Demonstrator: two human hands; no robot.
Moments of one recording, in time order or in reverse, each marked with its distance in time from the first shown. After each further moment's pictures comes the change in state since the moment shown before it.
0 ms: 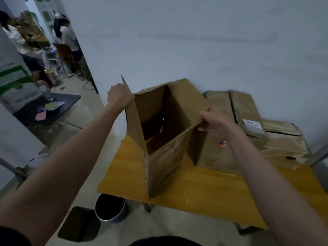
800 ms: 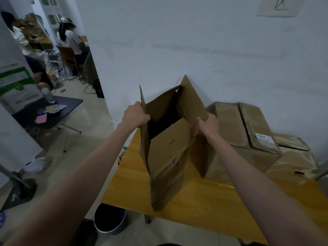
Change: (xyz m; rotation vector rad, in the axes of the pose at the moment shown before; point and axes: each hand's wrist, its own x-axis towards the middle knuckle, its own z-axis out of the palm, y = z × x) left_hand -0.004 -0.031 0.011 -0.053 -0.239 0.030; right_hand 0.049 -0.002 0.077 -0.199 0.345 -0.260
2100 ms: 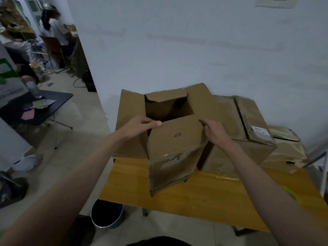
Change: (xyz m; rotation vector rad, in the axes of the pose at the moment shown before) left_hand -0.031 -0.038 0.016 -0.279 -0.461 0.318; right_hand -0.019 0.039 -0.029 -0.421 -0.287 -0.312
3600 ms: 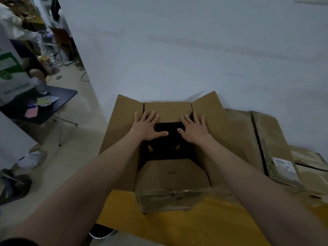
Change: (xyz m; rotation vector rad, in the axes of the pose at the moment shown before) left_hand 0.194 -0.041 0.000 0.831 -0.074 -0.239; right_hand 0.183 -0.016 0.050 -0.602 -0.337 -0.029
